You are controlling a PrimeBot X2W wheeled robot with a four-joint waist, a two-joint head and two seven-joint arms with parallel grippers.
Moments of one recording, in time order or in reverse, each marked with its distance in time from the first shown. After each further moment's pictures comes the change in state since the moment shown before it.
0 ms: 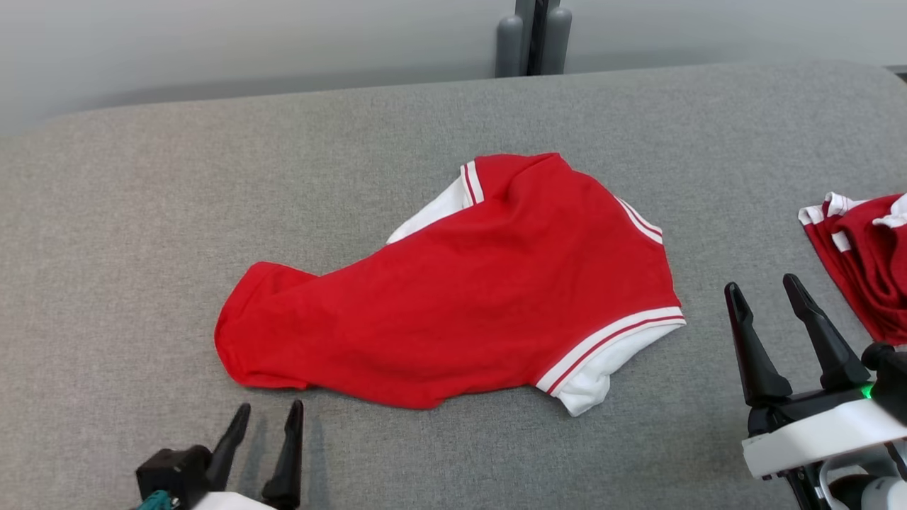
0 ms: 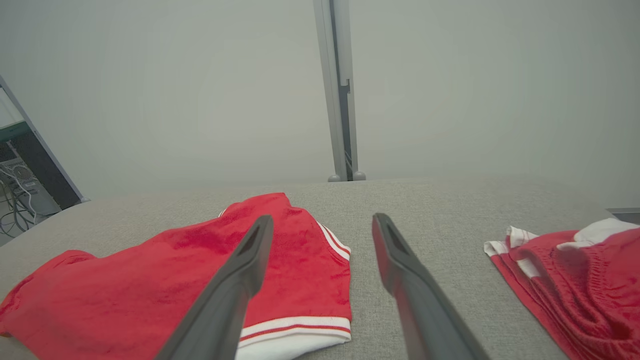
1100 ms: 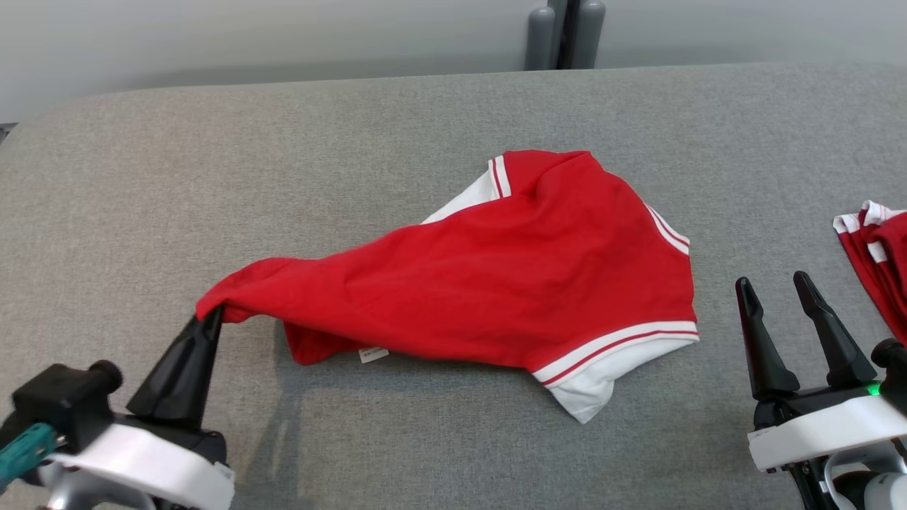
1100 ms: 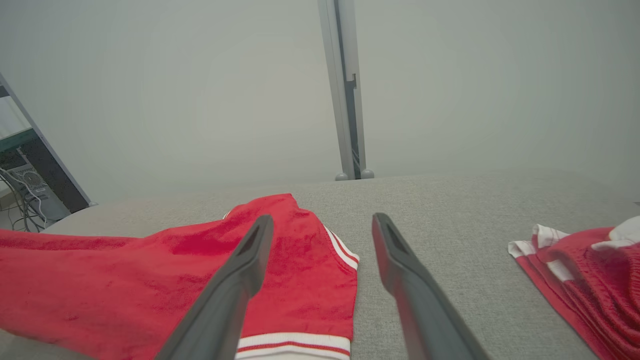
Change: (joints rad) left arm -0.046 0.184 0.056 -0.386 -0.064 -0.012 0.242; right arm -0.021 0.011 -0.021 0.039 0.012 0.000 -0.029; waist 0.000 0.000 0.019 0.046
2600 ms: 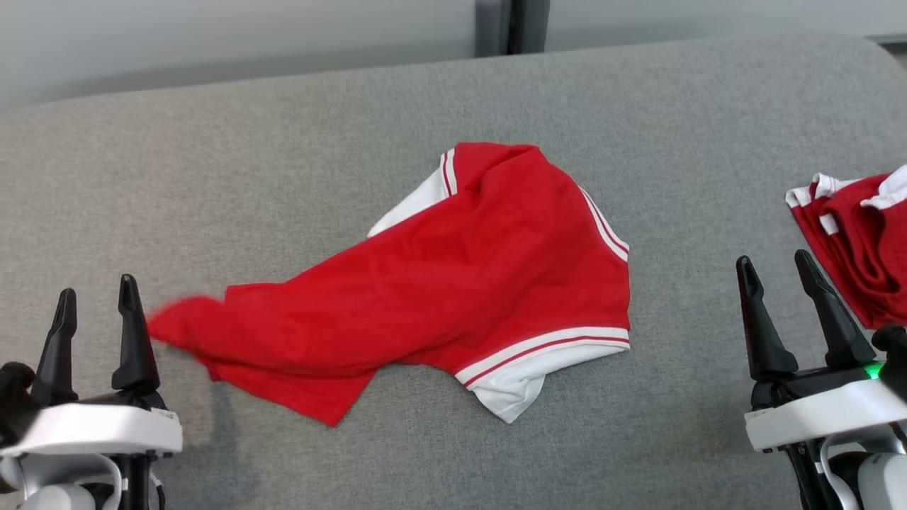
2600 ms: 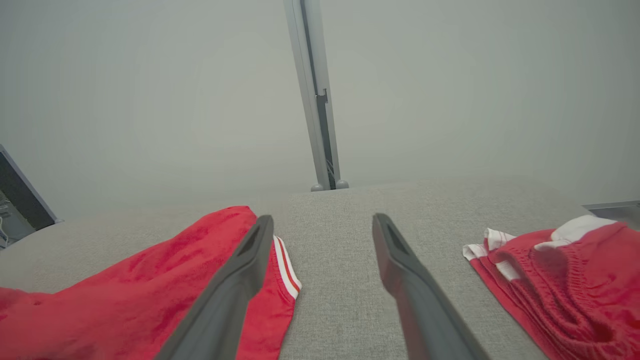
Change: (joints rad) left arm -0.129 -0.066 0.128 0.358 -0.034 0.087 -0.313; right arm -0.054 0.003 0.010 0.036 -0.005 0.000 -0.044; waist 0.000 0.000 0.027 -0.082
